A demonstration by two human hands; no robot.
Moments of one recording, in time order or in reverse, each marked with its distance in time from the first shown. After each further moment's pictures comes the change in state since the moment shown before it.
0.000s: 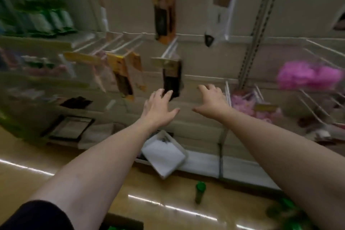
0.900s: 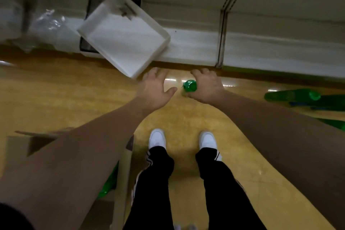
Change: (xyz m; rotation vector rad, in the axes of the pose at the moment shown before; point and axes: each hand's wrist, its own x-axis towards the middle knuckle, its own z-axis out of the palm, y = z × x) left_hand -0.021 -0.086 0.520 -0.108 -0.619 -0.086; right_hand -0.008 0.218 0.500 0.007 -0.655 0.223
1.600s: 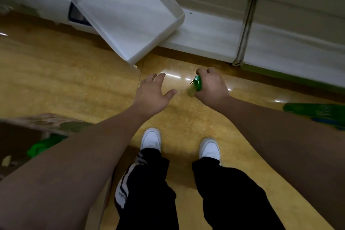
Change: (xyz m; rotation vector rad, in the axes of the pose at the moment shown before) left_hand 0.034 -0.065 0.116 -0.202 0.029 -0.182; right_hand 0.086 0.024 0.112 0.020 0.100 -0.106
